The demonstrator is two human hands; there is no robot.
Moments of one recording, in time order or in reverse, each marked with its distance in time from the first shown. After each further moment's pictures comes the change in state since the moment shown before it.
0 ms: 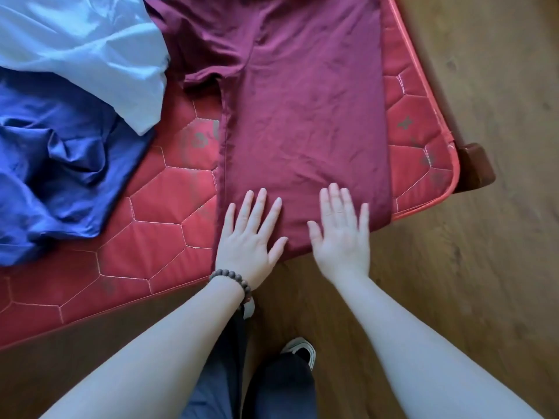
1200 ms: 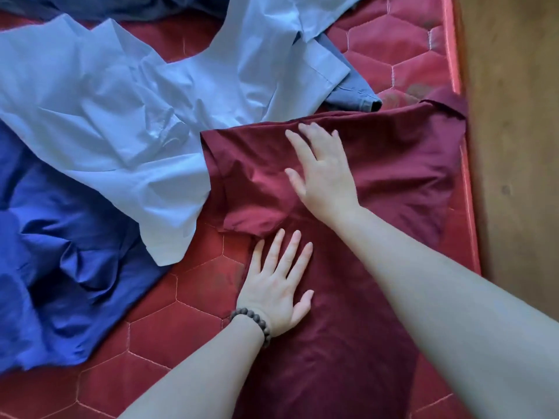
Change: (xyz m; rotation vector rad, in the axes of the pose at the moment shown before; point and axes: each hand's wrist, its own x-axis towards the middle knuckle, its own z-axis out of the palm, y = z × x) left_hand 0.196 -0.042 -0.057 -0.102 -0.004 -0.066; right_hand 0.393 -0.109 -0.089 0.251 0.118 -0.582
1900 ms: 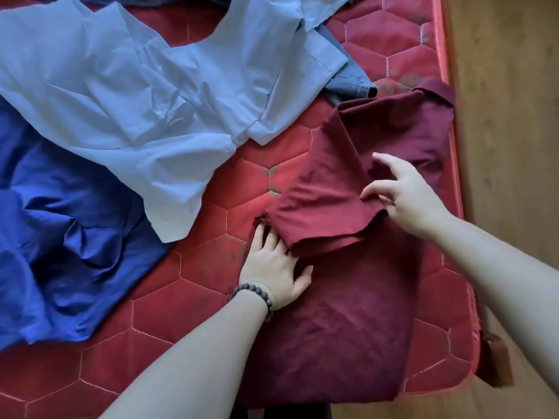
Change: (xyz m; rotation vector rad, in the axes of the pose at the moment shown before) left_hand -0.003 -0.001 -0.001 -0.035 -0.001 -0.009; right_hand -0.091 0.089 -0.069 0.050 -0.312 0.093
